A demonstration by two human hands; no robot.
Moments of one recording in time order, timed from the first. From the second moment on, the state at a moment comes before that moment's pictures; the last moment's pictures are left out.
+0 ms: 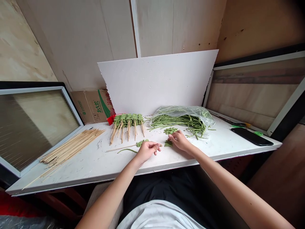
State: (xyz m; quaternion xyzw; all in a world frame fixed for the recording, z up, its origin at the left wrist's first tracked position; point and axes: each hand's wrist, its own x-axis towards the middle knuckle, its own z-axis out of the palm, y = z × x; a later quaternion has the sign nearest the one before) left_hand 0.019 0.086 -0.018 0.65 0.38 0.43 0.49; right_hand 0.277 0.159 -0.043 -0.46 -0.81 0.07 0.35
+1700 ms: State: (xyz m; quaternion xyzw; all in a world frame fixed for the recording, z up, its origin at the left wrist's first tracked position) left_hand 0.015 0.090 -0.019 0.70 0.31 0.45 0.46; right_hand 0.224 0.109 -0.004 -0.24 -0.75 0.41 0.46
